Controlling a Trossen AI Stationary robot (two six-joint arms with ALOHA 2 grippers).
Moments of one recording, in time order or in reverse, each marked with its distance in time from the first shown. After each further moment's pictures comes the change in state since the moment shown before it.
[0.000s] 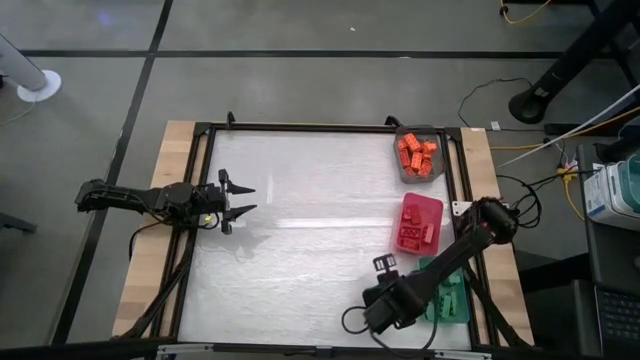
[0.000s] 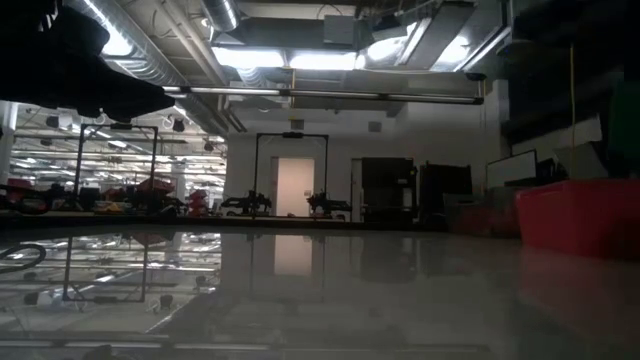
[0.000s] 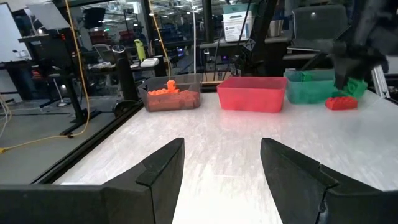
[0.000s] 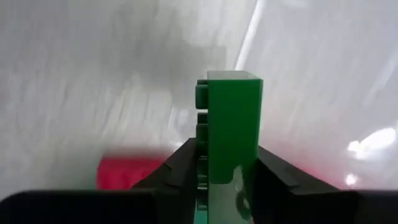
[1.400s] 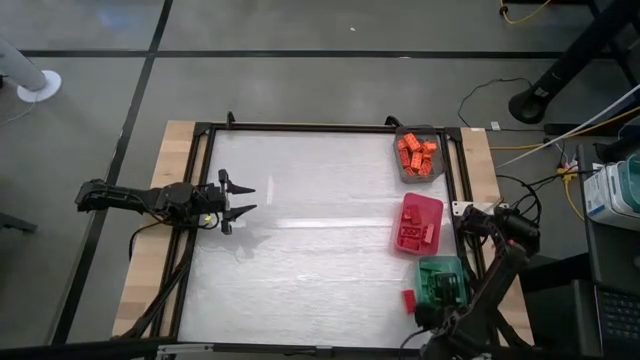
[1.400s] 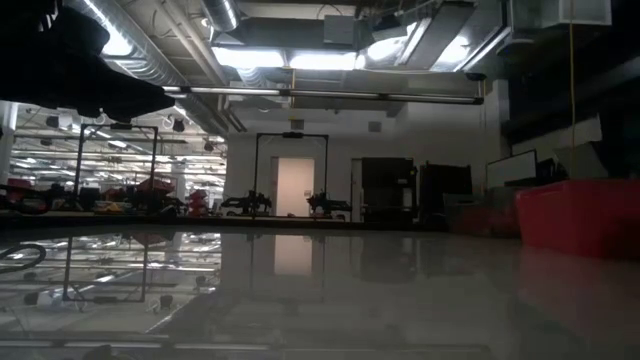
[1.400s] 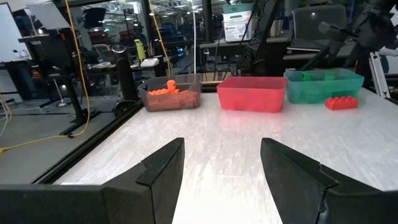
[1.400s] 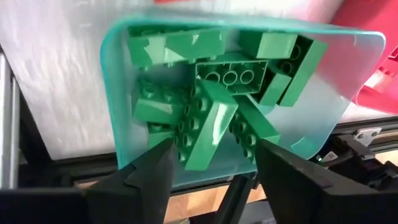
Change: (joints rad) left arm 0.000 0.000 0.000 0.000 0.000 0.000; right arm 0.328 -0.019 -0.002 -0.323 -0.217 0.562
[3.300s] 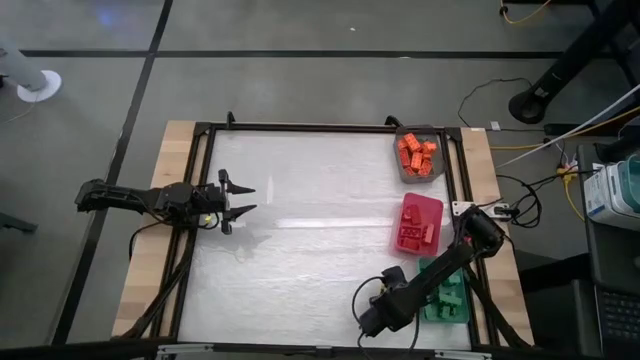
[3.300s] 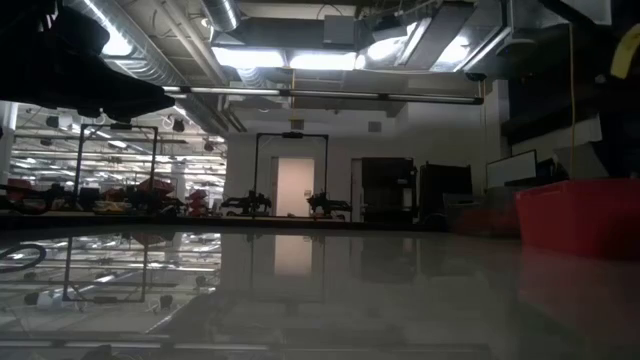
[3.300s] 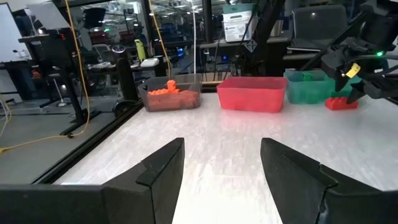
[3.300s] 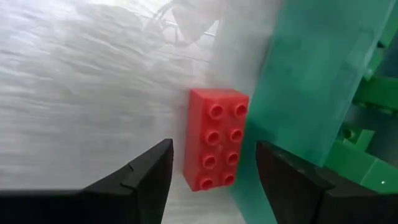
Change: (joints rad) left arm 0.000 0.000 0.000 0.000 0.000 0.000; right arm -0.315 0.162 0.007 0.212 -0.116 1.039
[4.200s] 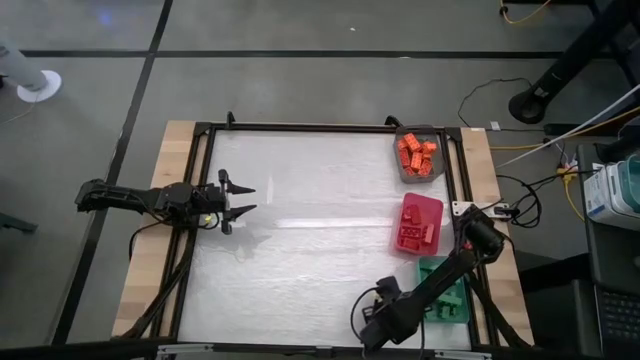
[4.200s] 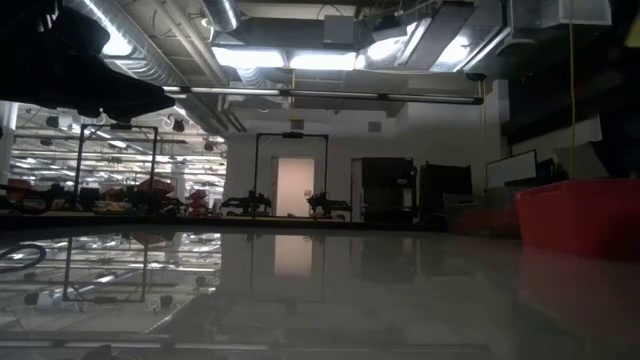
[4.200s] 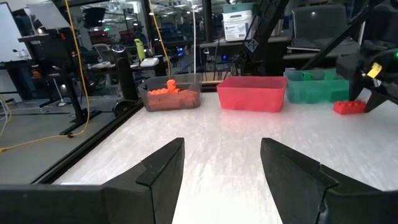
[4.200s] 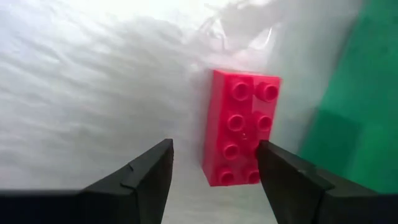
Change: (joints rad) left arm 0.000 0.000 0.000 0.000 0.000 0.000; right arm 0.040 0.038 0.044 0.136 0.123 0.048
